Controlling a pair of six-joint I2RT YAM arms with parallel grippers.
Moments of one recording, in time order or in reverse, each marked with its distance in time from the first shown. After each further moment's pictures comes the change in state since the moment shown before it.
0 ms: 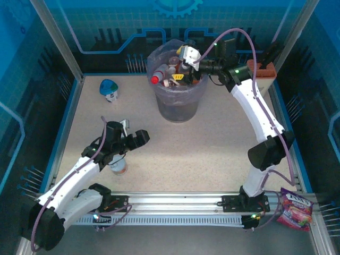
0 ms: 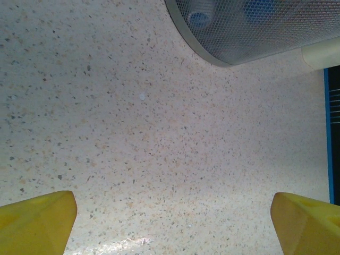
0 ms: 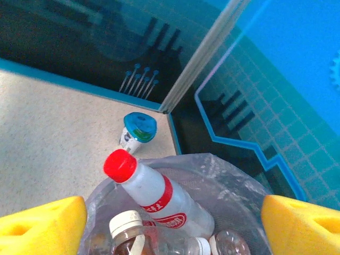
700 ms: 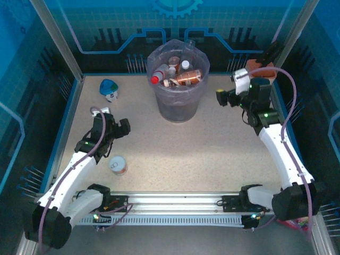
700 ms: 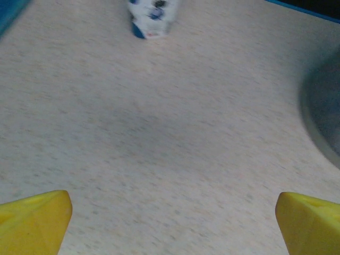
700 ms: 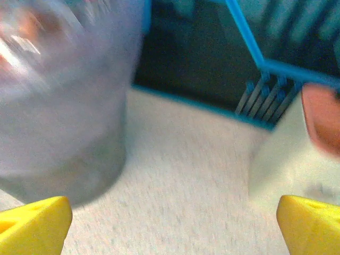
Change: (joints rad) left arm 0.174 0.028 0.079 -0.021 -0.516 0.353; right arm -0.257 -0.613 -0.954 0.214 0.664 0.616
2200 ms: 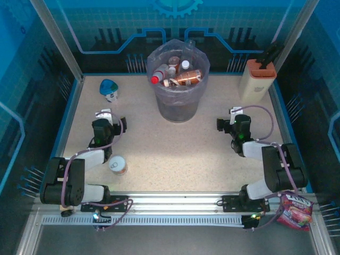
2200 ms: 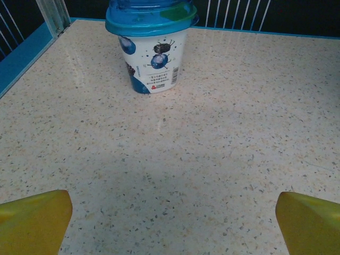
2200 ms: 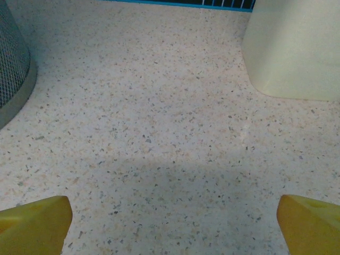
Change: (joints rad) left arm 0.171 0.402 -0.290 0.985 0.129 0.323; right arm -0.015 0.319 -0.587 0.878 0.177 0.134
